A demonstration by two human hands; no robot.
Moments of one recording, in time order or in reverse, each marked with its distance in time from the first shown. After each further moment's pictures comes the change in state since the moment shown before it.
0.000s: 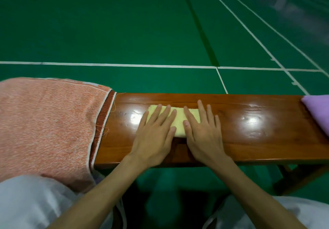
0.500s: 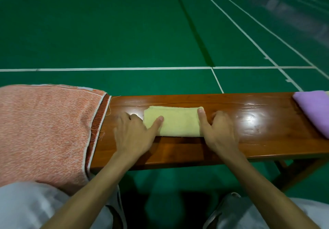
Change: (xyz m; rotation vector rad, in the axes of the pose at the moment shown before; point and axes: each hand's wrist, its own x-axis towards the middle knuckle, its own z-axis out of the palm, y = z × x) left_hand 0.004 -0.009 -0.027 -0.165 0.083 -0.553; right_hand 0.005 0.031 -0.033 0.221 0.137 0.417
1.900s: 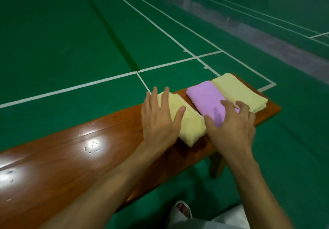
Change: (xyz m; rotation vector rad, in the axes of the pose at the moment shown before) left_hand -0.001 0.368 0.178 -0.315 -0.039 0.623; right_hand 0.065 0.232 -0.172 -0.109 0.315 0.426
